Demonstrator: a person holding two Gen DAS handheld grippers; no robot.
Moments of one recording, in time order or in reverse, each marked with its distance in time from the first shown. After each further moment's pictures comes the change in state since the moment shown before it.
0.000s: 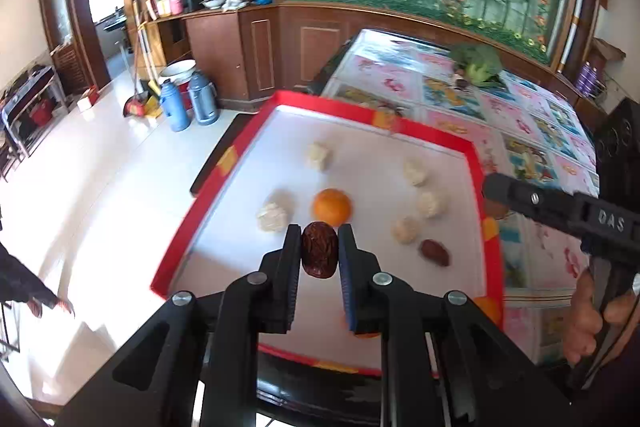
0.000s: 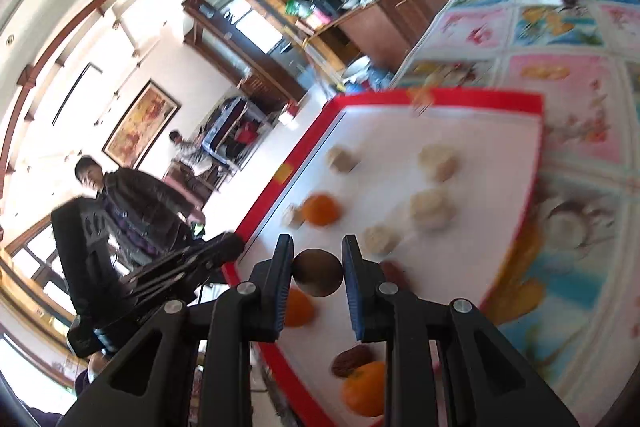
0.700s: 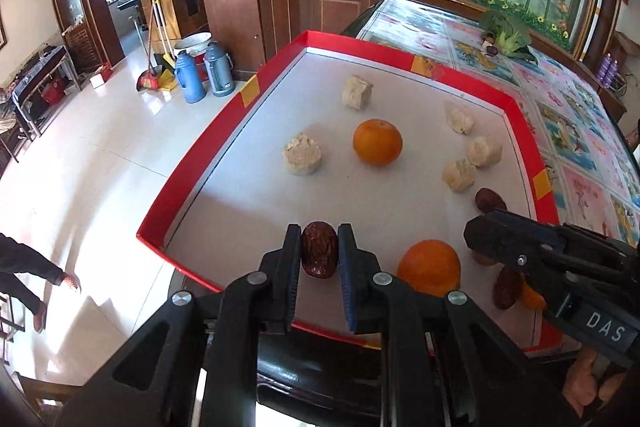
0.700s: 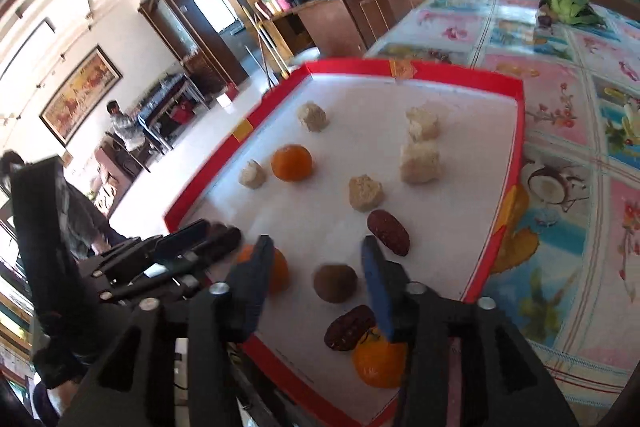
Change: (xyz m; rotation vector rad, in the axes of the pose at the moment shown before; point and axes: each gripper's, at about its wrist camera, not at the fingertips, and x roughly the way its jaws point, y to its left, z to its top) left arm 0.028 0.011 -0.033 -0.012 0.073 0.053; right arm 0.012 0.028 -0.026 -0.091 -0.012 -0.286
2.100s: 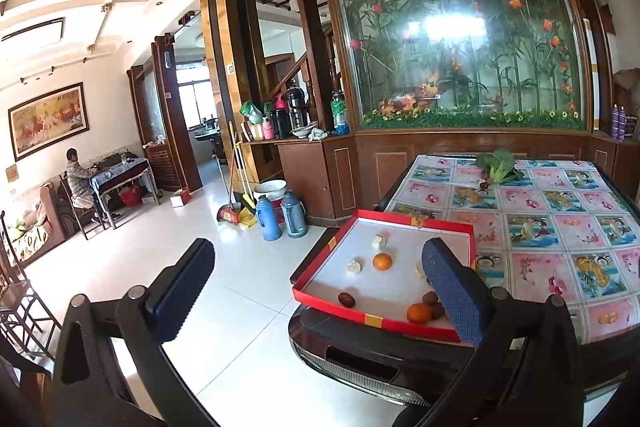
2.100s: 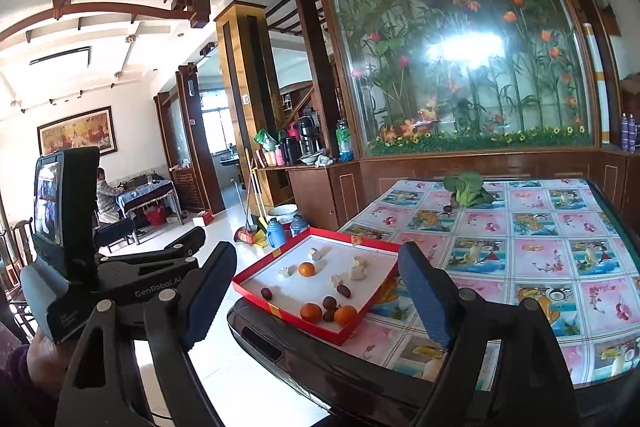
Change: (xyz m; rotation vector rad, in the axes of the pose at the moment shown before) left arm -0.246 -0.041 -0.065 0.011 -0.558 0.263; right arm -0.251 0.087 -0.103 -0.224 -0.590 -0.174
